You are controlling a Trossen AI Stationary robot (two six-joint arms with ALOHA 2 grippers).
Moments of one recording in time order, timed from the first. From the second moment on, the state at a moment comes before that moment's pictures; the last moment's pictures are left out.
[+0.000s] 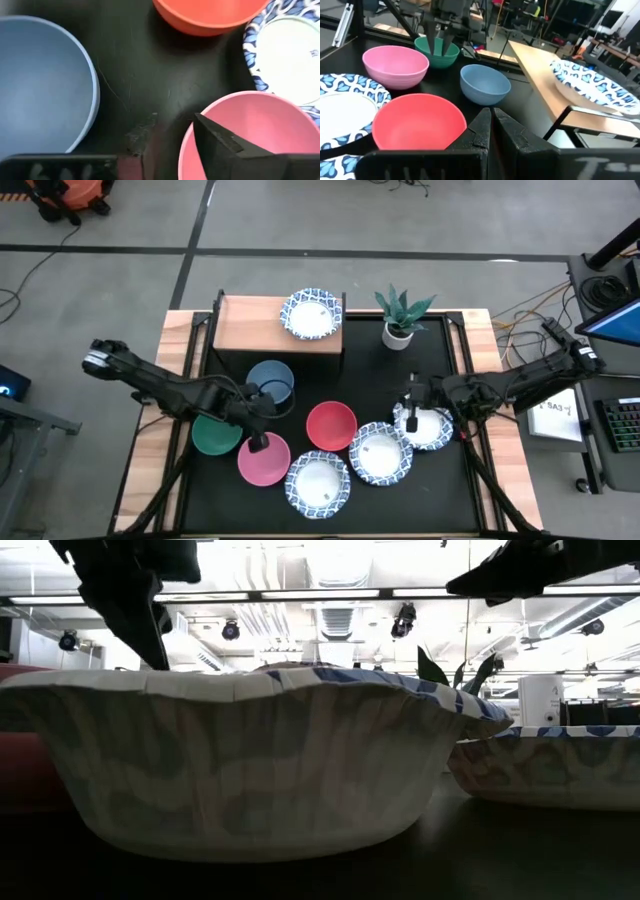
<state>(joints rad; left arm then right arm) -0.32 1.29 0.92 -0.74 -0.22 -0.60 0.24 0.81 0.45 0.17 0.36 -0.22</state>
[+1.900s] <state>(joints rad) -0.26 1.50 1.16 -0.95 -0.19 -0.27 0.24 0.80 0.44 0.13 0.36 -0.20</state>
